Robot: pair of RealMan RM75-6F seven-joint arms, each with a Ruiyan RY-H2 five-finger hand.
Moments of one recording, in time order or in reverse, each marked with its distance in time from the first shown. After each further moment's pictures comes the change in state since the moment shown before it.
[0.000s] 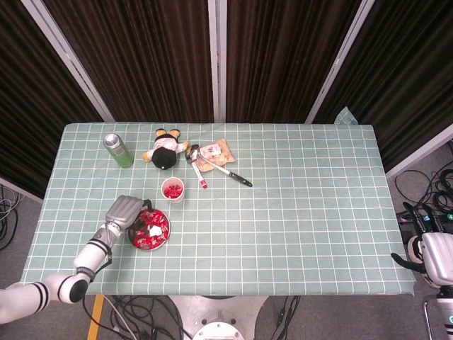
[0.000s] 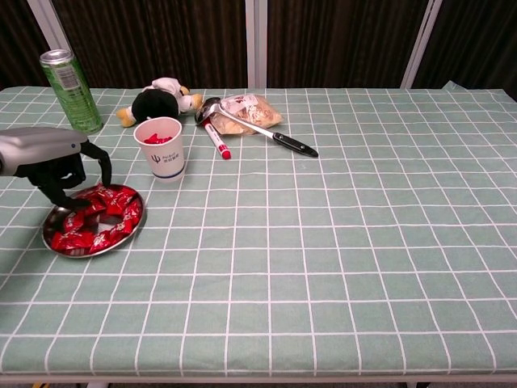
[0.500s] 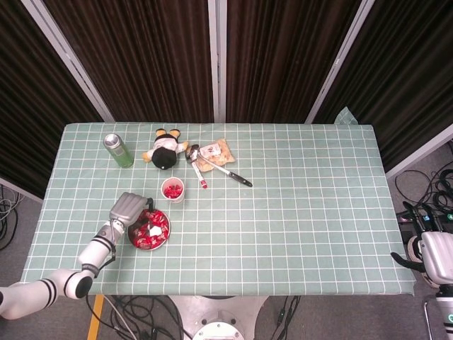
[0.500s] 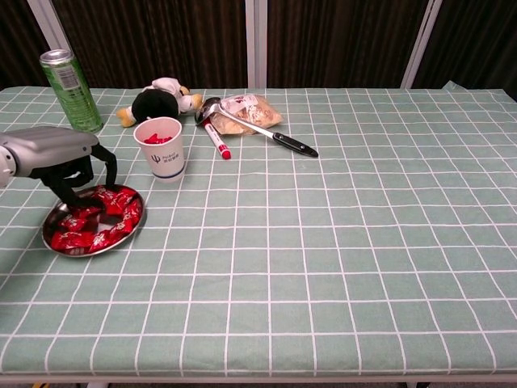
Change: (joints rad) left arm -0.013 -0.064 0.005 0.113 0.050 -0.005 0.012; right arm 0.005 0.001 0.004 -0.010 0.012 -0.010 -0.017
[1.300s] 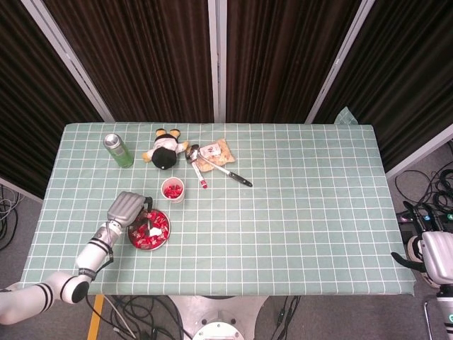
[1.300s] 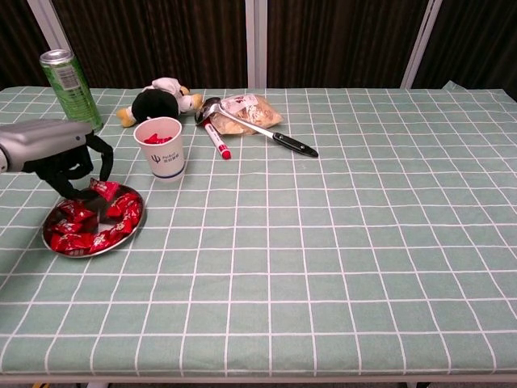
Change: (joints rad) left arm 0.043 0.020 -0.016 -0.021 0.101 0.087 -0.144; right arm -0.001 0.005 0.000 -0.001 -0.006 0.004 0.007
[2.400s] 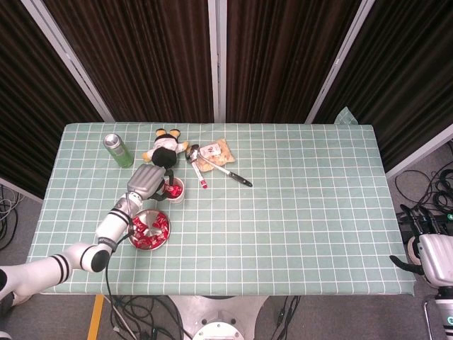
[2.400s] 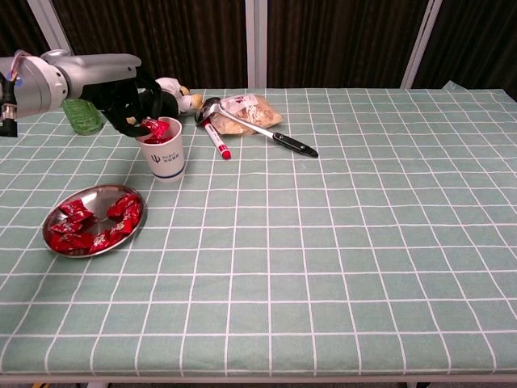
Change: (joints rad) left arm -0.207 0.029 -0.144 -0.056 -0.233 -0.153 0.100; right arm -0.003 -0.010 -0.014 0.011 -0.009 -0.006 -0.002
